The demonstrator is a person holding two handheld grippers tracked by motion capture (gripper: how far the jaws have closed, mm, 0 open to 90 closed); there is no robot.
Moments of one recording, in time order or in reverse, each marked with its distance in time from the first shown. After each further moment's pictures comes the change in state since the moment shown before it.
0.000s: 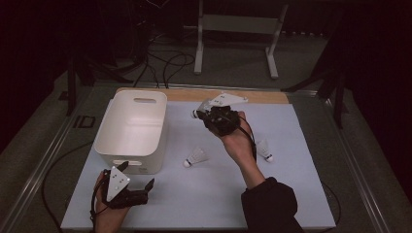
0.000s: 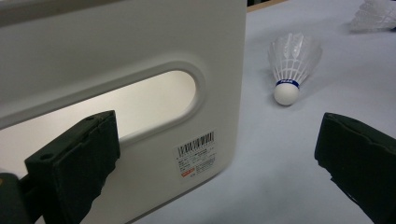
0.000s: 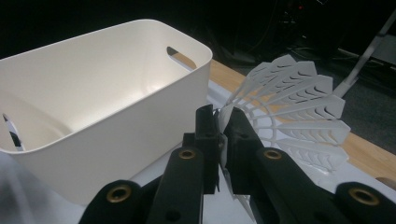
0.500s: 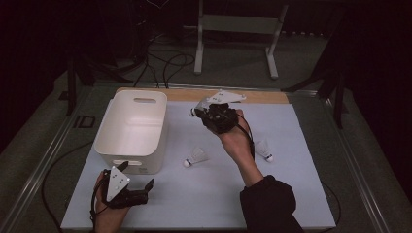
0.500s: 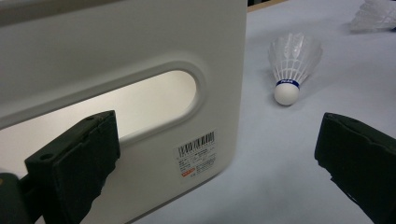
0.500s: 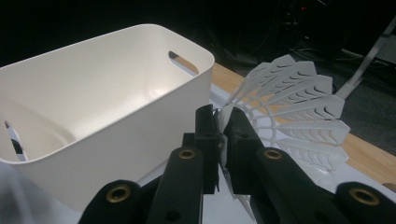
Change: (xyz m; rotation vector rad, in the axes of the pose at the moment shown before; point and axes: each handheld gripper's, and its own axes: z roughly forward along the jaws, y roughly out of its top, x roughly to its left) left arm 0.000 0.000 0.000 -0.003 0.001 0.000; right arm 0.000 0.005 0.006 -0.005 0.009 0.009
